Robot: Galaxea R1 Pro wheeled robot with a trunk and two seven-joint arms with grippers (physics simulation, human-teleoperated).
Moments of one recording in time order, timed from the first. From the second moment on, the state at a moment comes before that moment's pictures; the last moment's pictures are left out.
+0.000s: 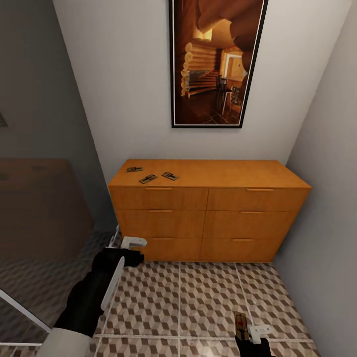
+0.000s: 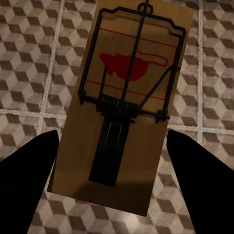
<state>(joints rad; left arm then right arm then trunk) -0.51 -0.06 -0.12 -1.32 0.01 1.01 0.10 -0.48 -0.06 0.03 -0.02 0.00 -0.35 0.12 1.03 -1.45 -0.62</state>
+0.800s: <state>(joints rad) -1.05 -0.06 -0.12 -0.84 0.01 1.01 0.10 -0.48 -0.06 0.03 -0.02 0.00 -0.34 0.12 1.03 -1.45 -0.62</state>
